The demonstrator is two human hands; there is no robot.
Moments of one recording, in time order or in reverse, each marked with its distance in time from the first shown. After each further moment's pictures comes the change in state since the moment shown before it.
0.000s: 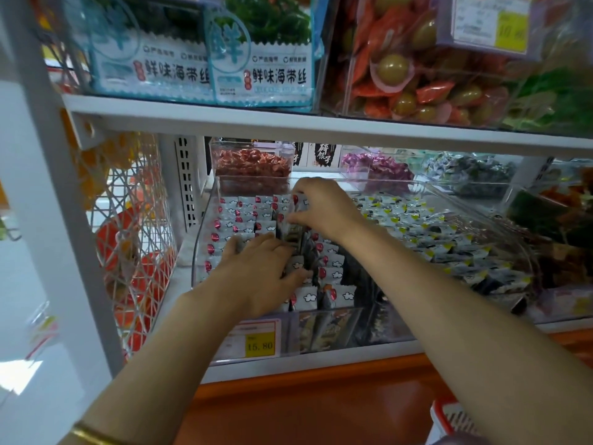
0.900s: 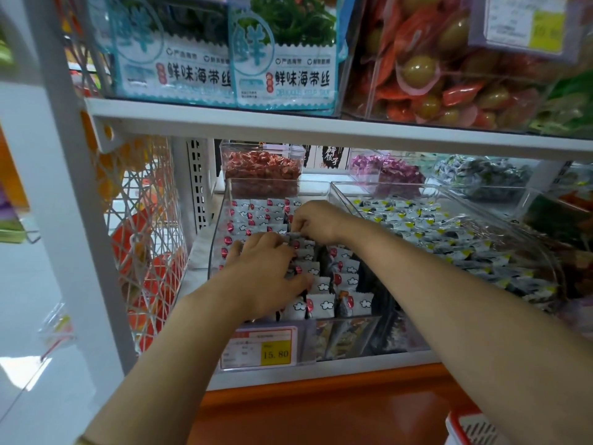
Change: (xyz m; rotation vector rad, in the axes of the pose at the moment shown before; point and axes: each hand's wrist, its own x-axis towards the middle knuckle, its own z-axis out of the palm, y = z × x) left_hand -0.006 -0.006 -0.013 -0.067 -0.011 -0.071; right_hand 0.027 0.001 0.025 -0.124 -0.408 0.091
